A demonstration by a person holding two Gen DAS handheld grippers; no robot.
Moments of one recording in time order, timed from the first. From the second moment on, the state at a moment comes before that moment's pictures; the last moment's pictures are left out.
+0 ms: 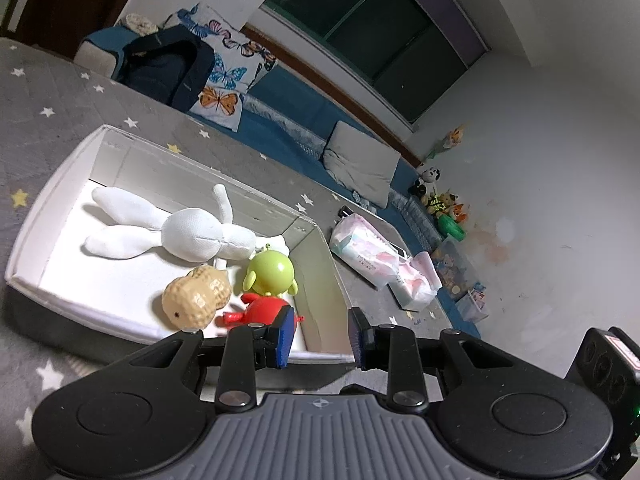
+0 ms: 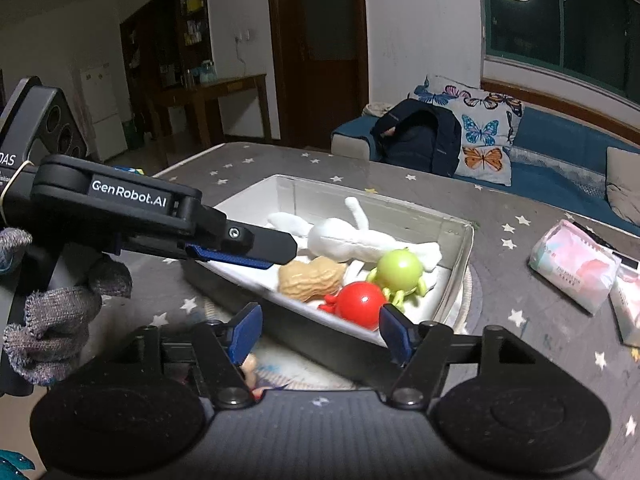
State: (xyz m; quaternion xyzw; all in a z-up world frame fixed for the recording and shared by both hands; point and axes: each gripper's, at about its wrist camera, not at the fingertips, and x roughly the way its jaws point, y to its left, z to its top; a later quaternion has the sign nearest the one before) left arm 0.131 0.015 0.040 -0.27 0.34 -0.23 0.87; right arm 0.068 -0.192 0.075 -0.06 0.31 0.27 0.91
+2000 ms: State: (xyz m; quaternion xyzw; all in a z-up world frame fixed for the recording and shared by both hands) left arm 0.094 0.067 -0.038 -0.36 0.40 -0.20 0.82; right arm 0.032 -0.135 0.011 -0.12 0.38 0.34 0.85
